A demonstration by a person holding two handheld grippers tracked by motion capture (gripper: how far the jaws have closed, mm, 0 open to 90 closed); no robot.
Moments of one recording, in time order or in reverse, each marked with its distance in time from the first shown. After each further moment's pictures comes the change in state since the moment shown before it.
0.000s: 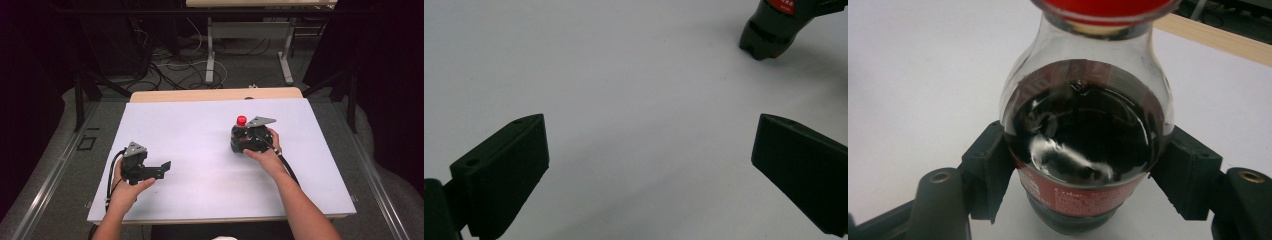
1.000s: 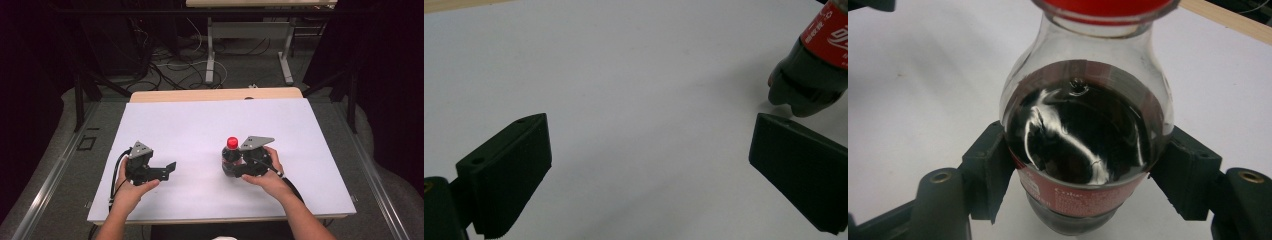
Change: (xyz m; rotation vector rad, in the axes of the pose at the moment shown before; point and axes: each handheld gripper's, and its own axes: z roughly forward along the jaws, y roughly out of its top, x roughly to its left) left arm -0.021 0.008 -0.001 -0.043 -0.048 0.048; right arm 0.069 -0.010 -0.059 0.029 0.178 -0.132
